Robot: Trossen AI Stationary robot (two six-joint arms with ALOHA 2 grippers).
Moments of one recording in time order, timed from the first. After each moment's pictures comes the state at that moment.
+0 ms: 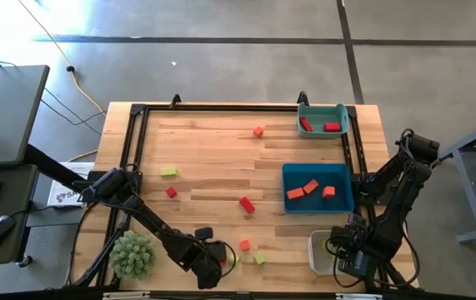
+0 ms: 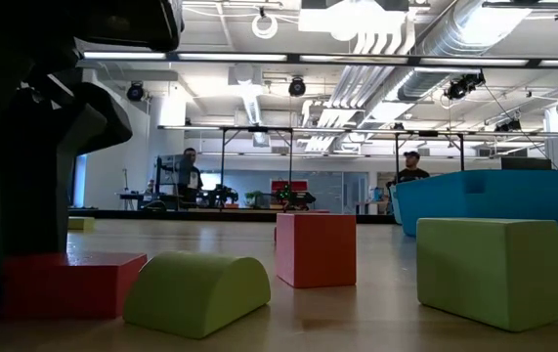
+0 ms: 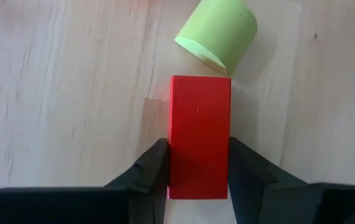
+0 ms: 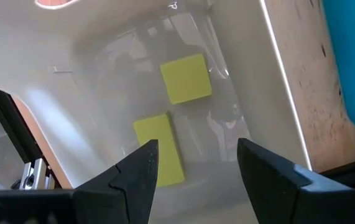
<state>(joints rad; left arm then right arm) -0.57 2.06 1.35 -0.54 -0.22 -0.81 1.13 1.46 0.97 -1.00 0.11 1.48</state>
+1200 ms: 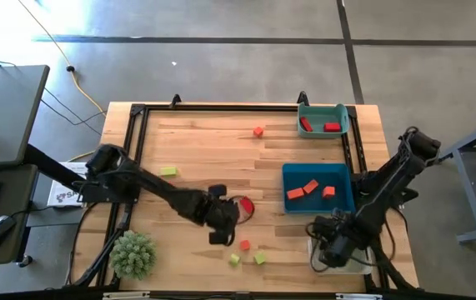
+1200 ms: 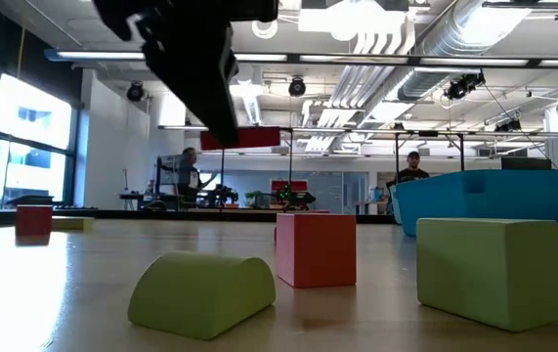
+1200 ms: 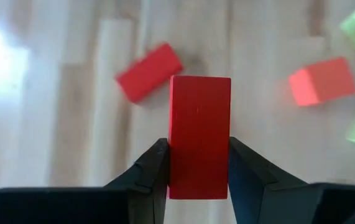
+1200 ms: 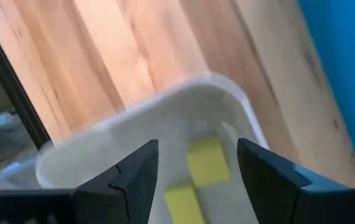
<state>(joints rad) -0.27 1.84 1.35 -0.69 -0.33 -0.34 0.87 1.42 0.97 -0.89 0.11 1.30</state>
